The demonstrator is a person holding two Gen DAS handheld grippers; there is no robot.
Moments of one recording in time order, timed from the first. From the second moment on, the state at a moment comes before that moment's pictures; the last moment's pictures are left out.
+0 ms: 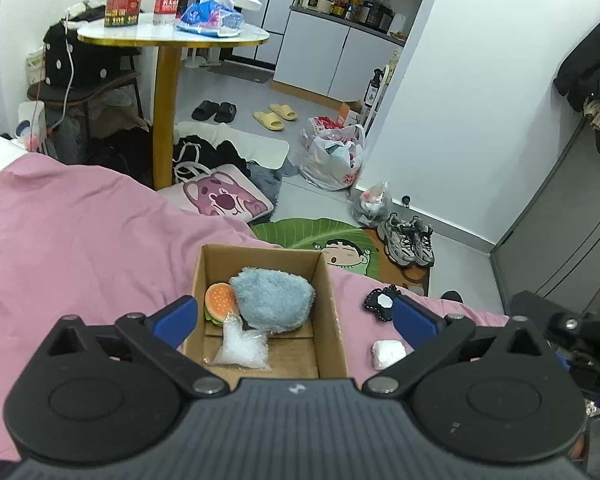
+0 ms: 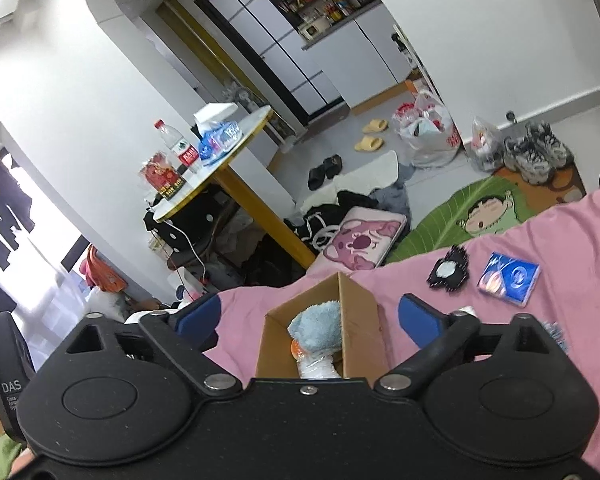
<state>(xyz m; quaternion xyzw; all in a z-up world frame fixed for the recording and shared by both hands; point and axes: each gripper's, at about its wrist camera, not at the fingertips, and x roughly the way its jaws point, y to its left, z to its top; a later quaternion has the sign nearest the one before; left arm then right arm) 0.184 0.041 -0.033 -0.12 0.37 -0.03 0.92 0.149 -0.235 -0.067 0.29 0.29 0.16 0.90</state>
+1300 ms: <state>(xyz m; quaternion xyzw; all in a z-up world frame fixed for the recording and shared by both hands) 0.106 -0.044 -0.024 -0.10 0.36 0.00 0.93 0.100 -0.302 -0.087 0.16 0.34 0.21 0.90</state>
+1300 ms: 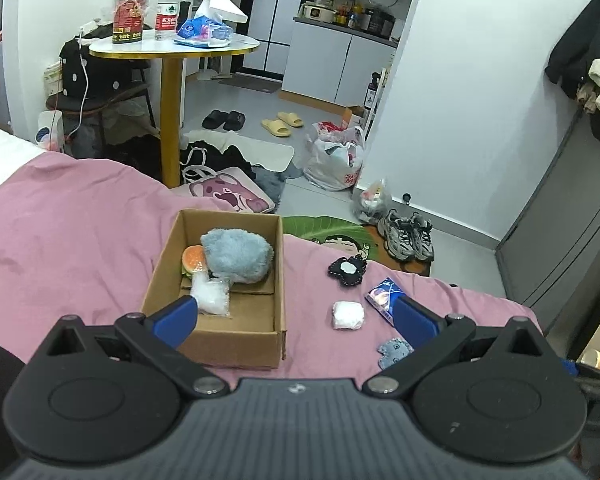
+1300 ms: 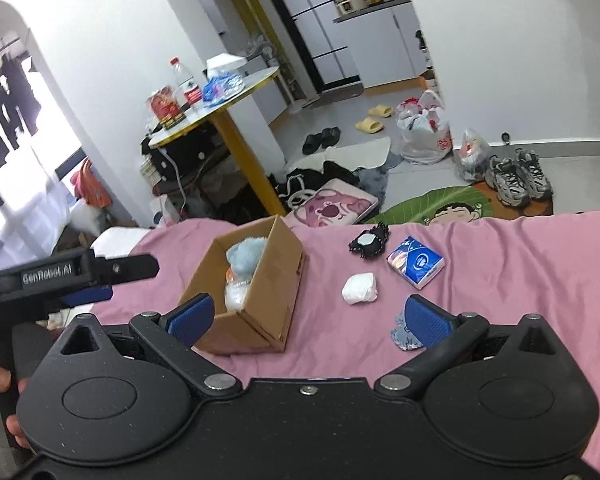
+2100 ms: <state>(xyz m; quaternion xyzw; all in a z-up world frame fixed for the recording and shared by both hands) 0.148 -0.095 -0.073 -0.06 0.36 0.01 0.93 0.164 -0.321 -0.177 0.23 0.42 0.14 0.87</state>
